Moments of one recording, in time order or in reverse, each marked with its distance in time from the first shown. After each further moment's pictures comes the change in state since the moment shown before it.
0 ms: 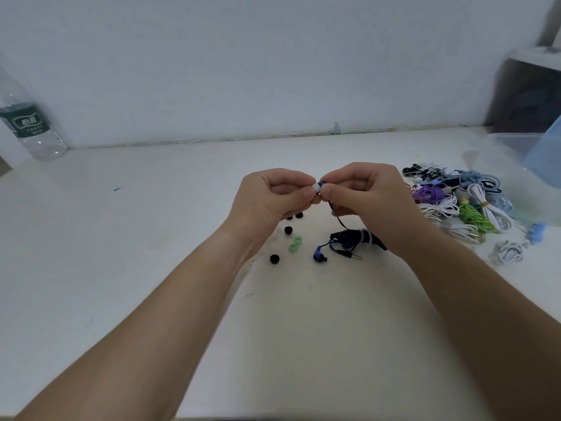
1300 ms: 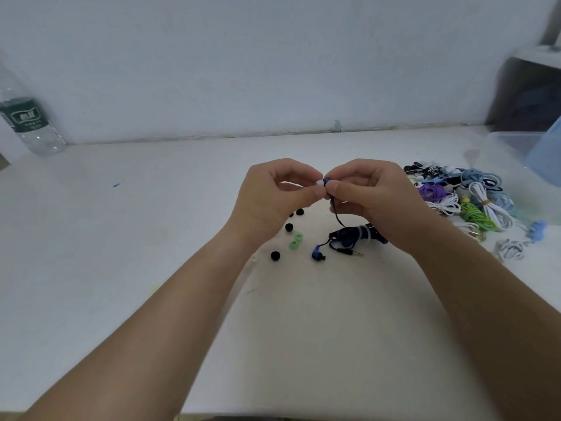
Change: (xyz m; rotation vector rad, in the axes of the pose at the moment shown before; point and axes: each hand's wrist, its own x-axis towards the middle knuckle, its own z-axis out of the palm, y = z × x) left_hand -0.005 0.008 0.005 0.186 0.017 0.175; right_hand 0.001 -0.001 -0.006 0.122 -0.077 0.070
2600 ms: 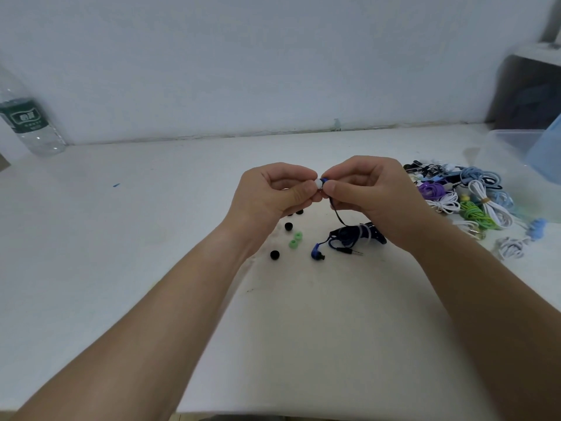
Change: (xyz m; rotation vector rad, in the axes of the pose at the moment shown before) left_hand -0.003 -0.002 -0.002 -0.259 -0.019 -0.166; right_hand -0.003 -0.004 0.001 -0.028 -0.032 -0.075
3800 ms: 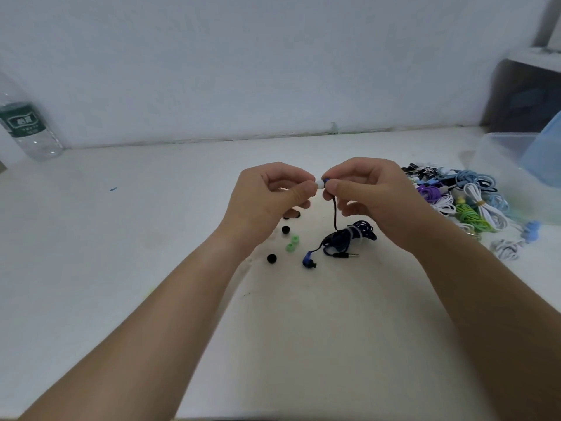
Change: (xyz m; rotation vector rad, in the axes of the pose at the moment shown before) left_hand 0.000 0.006 0.000 0.257 0.037 0.098; right_hand 0.001 -0.005 -0.008 -0.089 -0.017 0.047
